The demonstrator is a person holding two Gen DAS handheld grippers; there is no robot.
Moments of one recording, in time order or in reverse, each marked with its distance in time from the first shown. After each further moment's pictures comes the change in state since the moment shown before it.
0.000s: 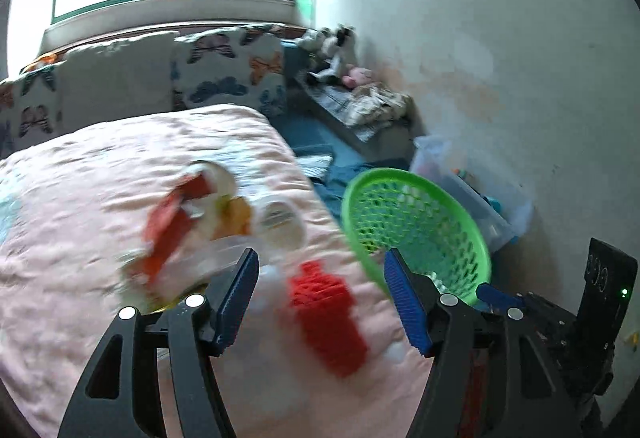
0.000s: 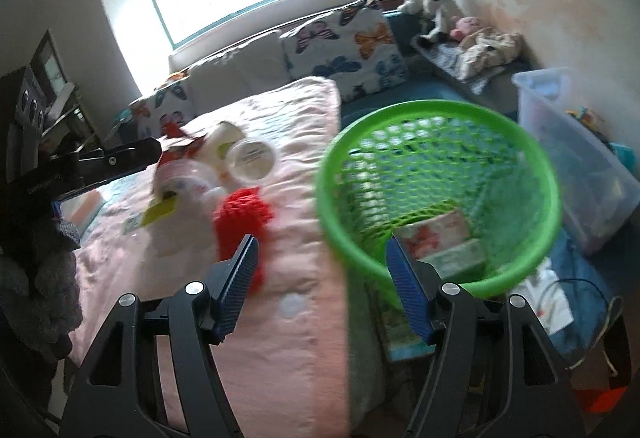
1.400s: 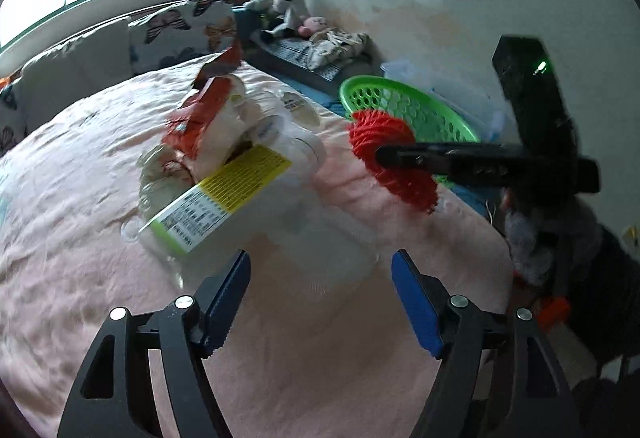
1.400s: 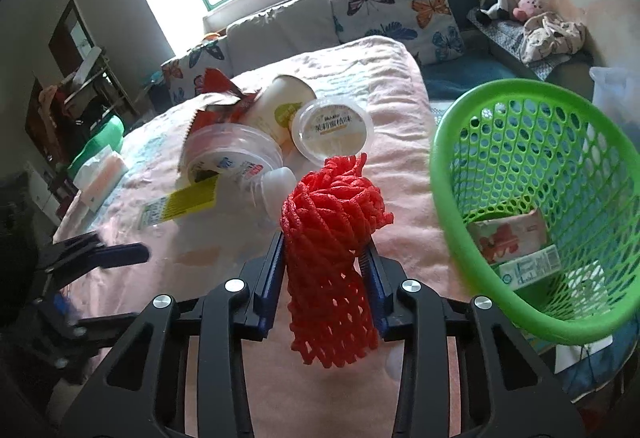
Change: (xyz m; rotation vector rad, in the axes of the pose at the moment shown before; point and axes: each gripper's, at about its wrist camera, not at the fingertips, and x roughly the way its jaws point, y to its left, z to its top) left arm -0.009 0.055 -0.088 0.250 0.161 -0.142; right arm 0.073 0.058 0.010 -0.066 0.117 0.116
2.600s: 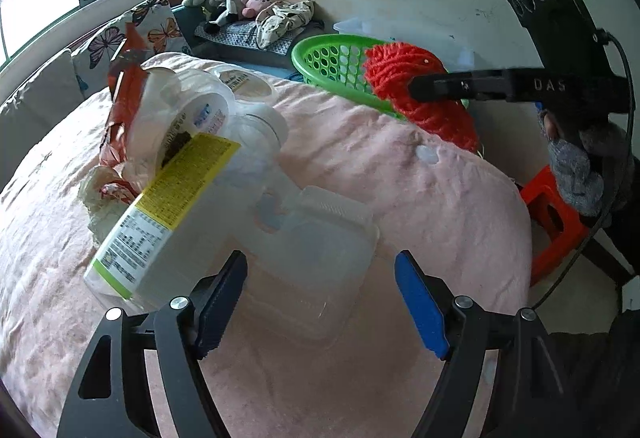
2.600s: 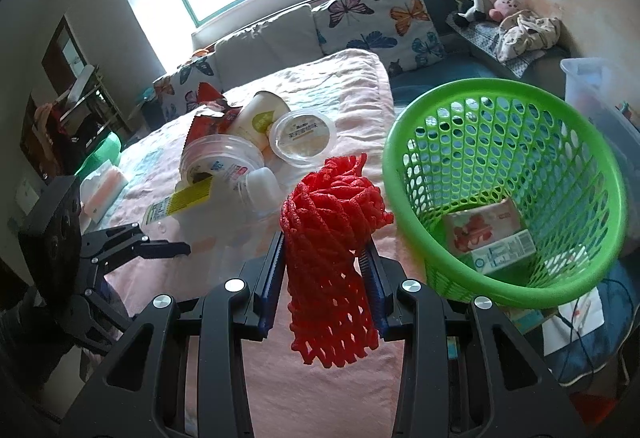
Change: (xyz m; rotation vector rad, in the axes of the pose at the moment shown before) left arm 0.031 -0.007 0.000 0.226 0.109 -0.051; right arm -0.038 -0.014 -0.014 0.051 -0.037 -0.031
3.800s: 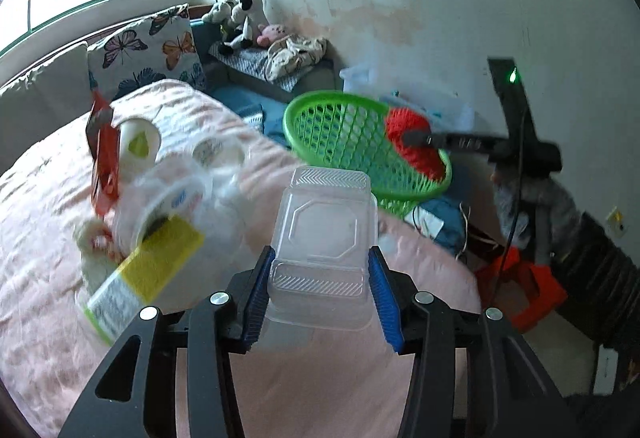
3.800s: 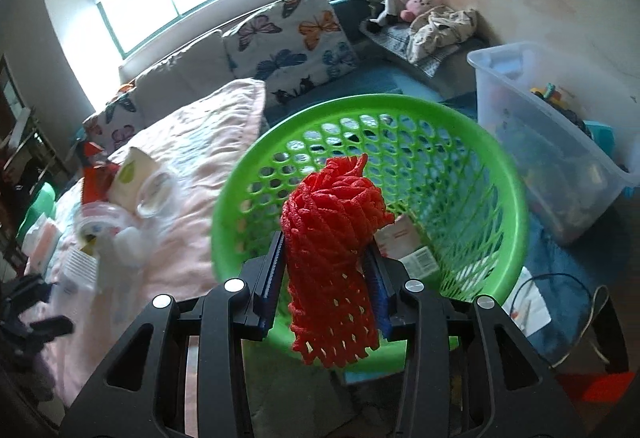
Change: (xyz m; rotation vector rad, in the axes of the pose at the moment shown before) left arm -0.021 -0.016 0.056 -0.150 -0.132 -0.021; right arm -0.015 -0.113 0.023 0.136 -0.052 -0.230
